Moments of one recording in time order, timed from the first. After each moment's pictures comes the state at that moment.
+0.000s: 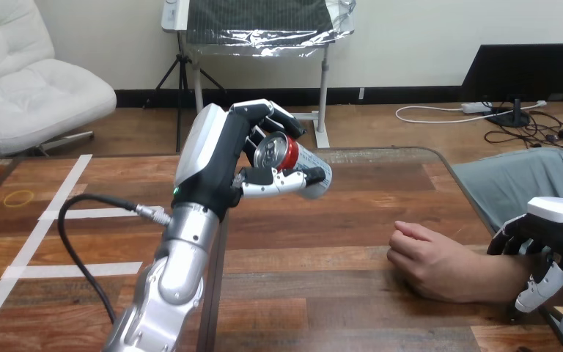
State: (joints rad) left arm -0.38 0.13 -0.15 0.41 0.46 -0.34 0.17; right arm -0.21 -0.90 0.13 0.14 -0.60 0.12 0.65
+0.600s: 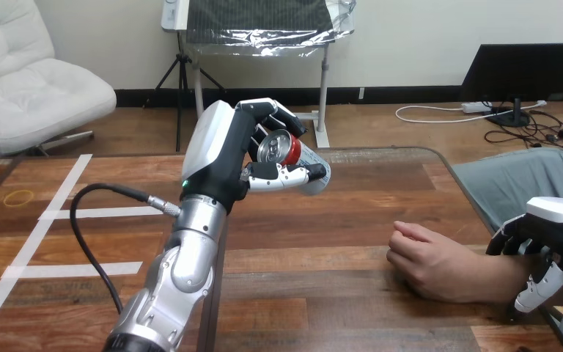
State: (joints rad) left arm -0.49 0.13 -0.19 0.59 0.48 -0.36 0.24; right arm -0.21 -0.90 0.13 0.14 -0.59 0.11 0.65
